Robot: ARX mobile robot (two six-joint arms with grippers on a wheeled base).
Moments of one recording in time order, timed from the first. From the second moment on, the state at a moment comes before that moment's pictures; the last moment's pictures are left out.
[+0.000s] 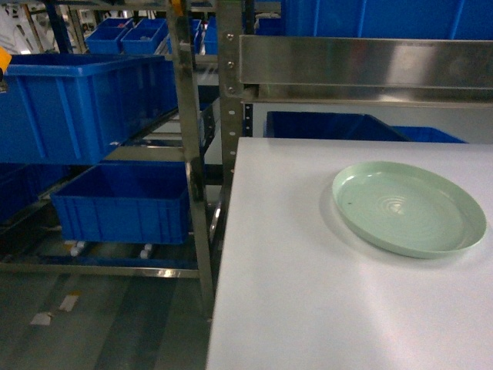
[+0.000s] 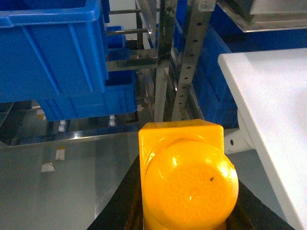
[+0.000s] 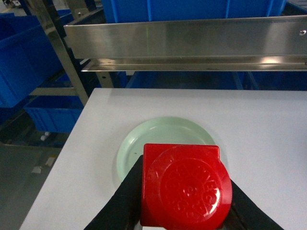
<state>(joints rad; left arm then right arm) -0.01 1.24 0.82 -0.04 0.12 0.06 0.05 1.03 0.64 0.10 -0.12 0.09</state>
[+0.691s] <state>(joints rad) -0.01 1.24 0.82 -0.04 0.12 0.06 0.05 1.03 0.64 0.10 -0.12 0.09</state>
